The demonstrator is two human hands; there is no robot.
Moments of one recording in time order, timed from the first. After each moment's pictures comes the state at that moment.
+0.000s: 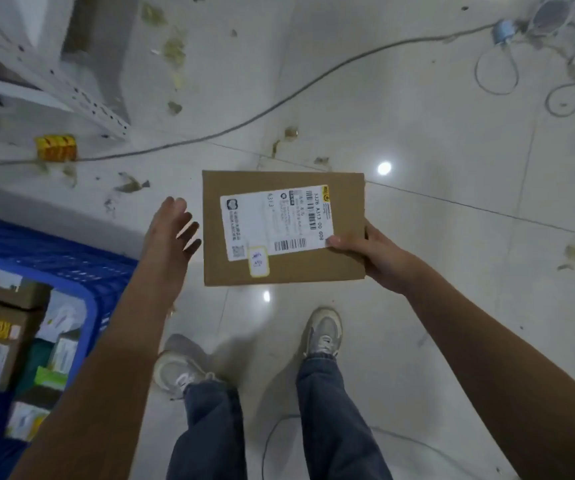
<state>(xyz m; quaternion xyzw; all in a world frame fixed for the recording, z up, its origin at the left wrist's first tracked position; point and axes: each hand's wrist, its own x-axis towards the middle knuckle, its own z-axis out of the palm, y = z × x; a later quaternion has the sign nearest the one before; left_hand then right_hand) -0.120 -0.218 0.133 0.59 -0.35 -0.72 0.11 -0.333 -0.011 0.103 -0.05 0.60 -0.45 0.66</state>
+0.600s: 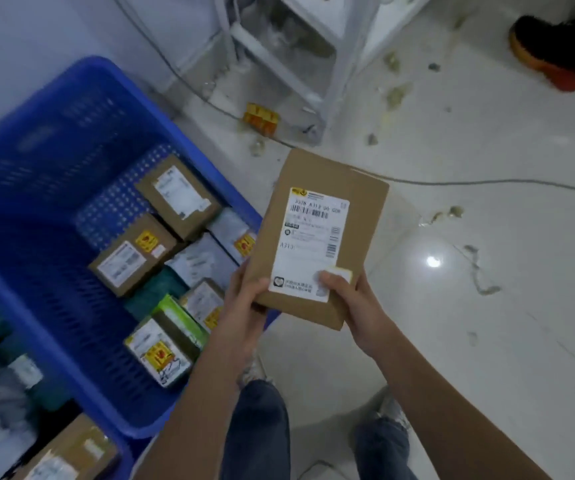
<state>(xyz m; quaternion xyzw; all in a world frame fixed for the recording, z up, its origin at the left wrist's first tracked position) 0.157 -0.269 0.129 0.53 -0.11 -0.79 0.29 -0.016 -0.229 0.131 -0.07 0.62 -0.41 0.67</state>
